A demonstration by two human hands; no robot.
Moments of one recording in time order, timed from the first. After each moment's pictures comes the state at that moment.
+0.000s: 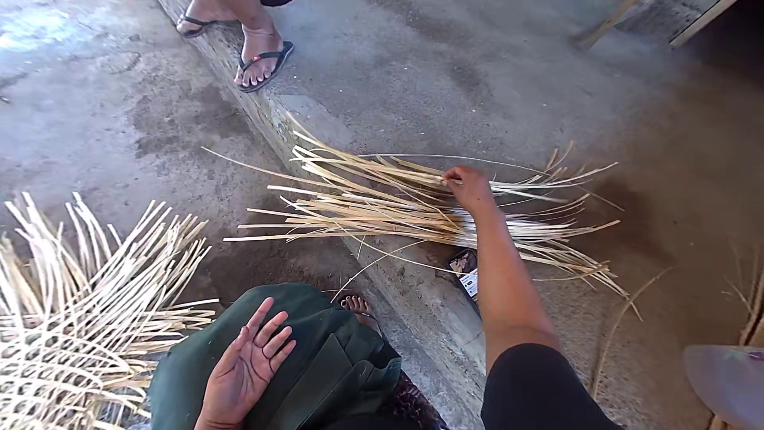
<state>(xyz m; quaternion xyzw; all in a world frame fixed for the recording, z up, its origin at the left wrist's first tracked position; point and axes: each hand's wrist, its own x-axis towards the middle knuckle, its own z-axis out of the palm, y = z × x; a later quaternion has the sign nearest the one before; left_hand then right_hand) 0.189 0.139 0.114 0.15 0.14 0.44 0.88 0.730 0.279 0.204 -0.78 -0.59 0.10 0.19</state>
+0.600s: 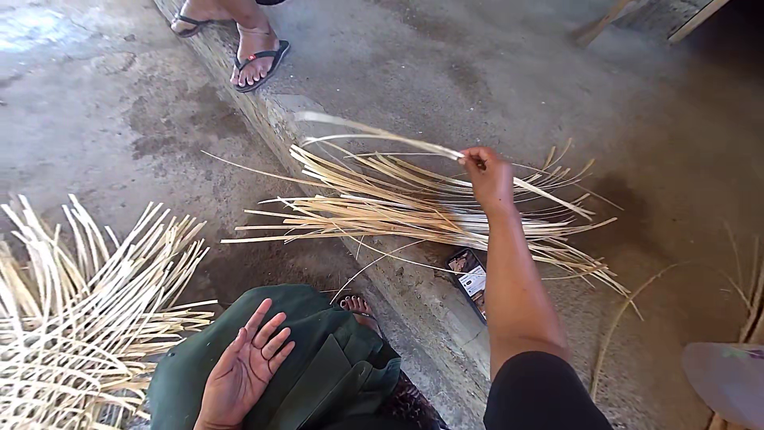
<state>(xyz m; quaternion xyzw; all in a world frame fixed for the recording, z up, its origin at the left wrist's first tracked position) 0.190 0.140 0.114 0.15 0.14 0.44 0.88 0.728 0.258 0.240 -0.71 -0.59 0.03 0.39</state>
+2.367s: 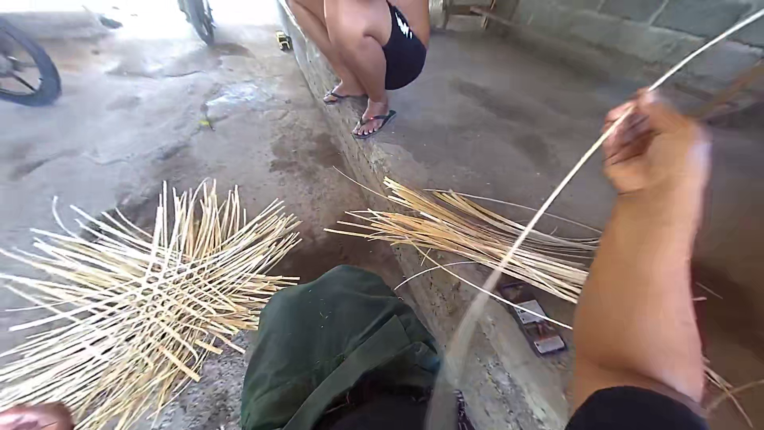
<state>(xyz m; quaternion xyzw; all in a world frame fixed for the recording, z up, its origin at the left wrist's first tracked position) -0.099 -0.010 0.194 -0.11 0.24 0.92 0.31 0.656 0.223 0.436 -0.41 -0.45 0.31 0.73</state>
